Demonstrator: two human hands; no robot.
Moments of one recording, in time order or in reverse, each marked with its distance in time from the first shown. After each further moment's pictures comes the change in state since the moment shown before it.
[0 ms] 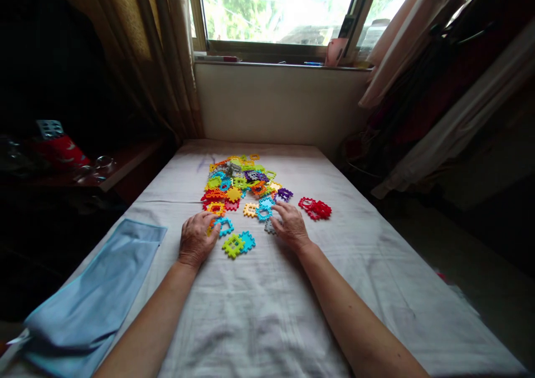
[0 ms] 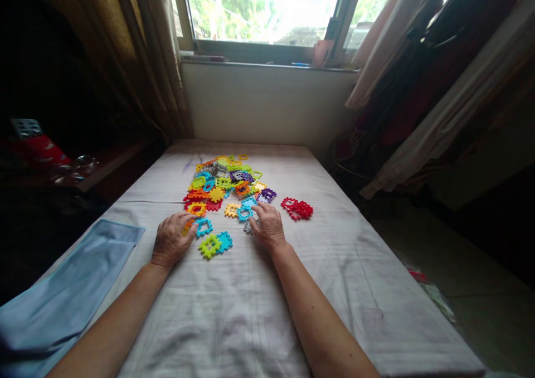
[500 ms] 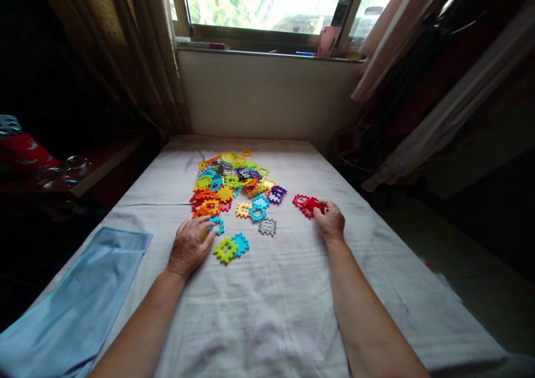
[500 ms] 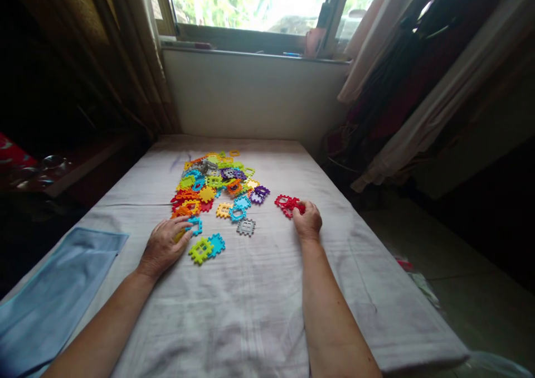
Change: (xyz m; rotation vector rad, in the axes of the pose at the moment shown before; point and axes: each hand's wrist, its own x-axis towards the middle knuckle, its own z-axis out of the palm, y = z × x) left_hand 0.000 -0.005 0.009 -0.125 -0.088 0.138; right_hand -0.007 0.099 -0.044 0.048 0.353 0.629
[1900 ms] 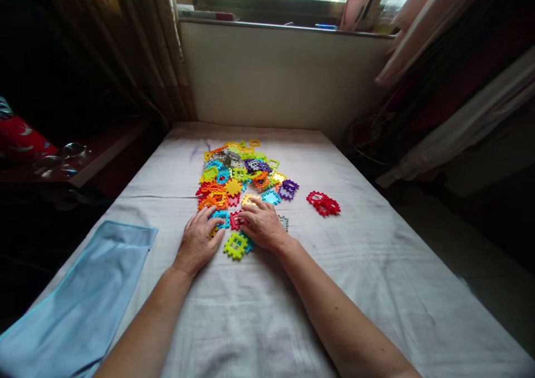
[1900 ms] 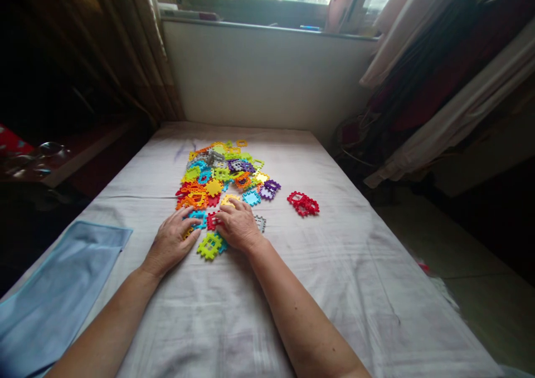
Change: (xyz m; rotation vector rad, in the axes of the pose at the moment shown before) left_hand 0.000 -0.002 0.002 -0.040 -0.115 -0.058; right_hand -0.097 -0.152 0.055 -0.097 -0.744 -0.861
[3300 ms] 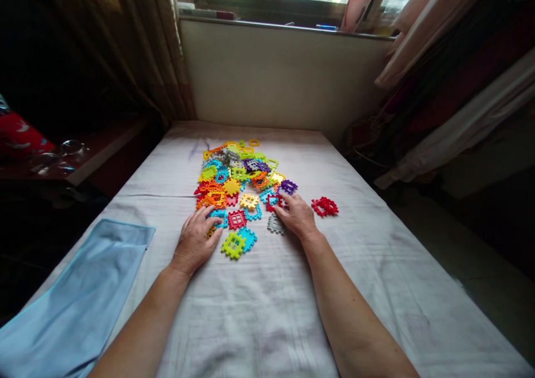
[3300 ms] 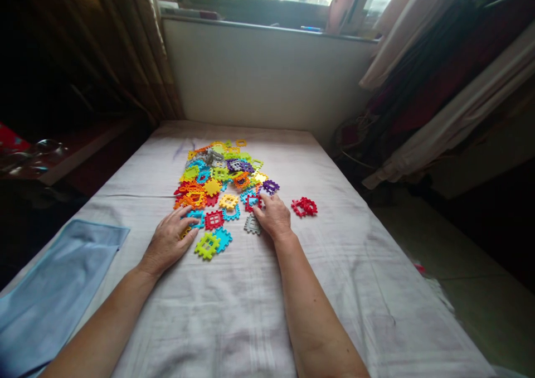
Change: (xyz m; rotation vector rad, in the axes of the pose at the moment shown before) left_hand 0.000 0.000 0.000 0.009 -0.009 -0.011; right_hand -0.024 0.079 -0.012 -0.093 0.232 0.525
